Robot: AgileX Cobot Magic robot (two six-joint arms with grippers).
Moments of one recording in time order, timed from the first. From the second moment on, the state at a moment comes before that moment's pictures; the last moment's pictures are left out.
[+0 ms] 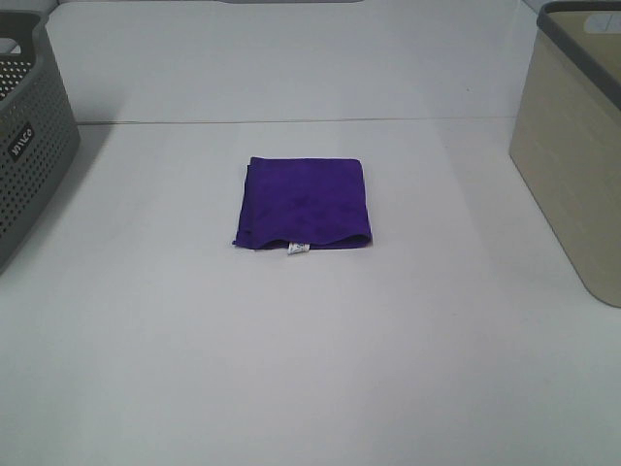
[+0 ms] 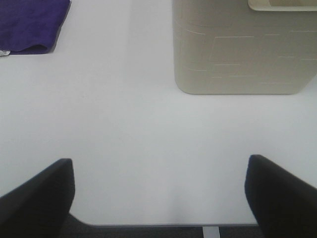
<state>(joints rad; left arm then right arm) 0.05 0.00 -0.50 -0.05 1.05 0.04 -0.02 0.00 -0.46 0.07 1.10 -0.07</state>
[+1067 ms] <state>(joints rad) 0.05 0.00 -0.50 -0.05 1.05 0.04 0.08 1.38 -1.18 0.55 1.09 -0.21</state>
